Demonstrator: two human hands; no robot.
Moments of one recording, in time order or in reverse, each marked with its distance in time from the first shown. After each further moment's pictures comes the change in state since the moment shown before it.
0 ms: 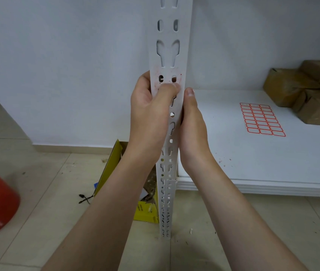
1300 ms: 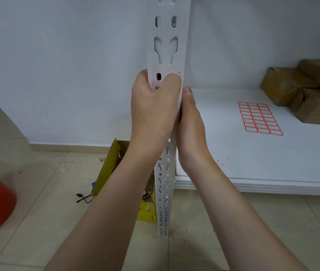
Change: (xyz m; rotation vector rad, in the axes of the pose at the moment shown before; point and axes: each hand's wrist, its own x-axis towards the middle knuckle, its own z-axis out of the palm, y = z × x) left_hand 0.004 0.002 0.008 0.136 0.016 0.070; right_hand 0.003 0.002 -0.002 -0.039 0.003 0.006
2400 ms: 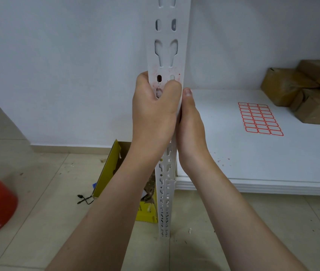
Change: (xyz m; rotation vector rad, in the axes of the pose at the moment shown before) left_hand -0.001 -0.003 -0.003 0.069 -0.017 0.056; right_hand -0.001 -0.001 0.002 0.010 -0.004 0.002
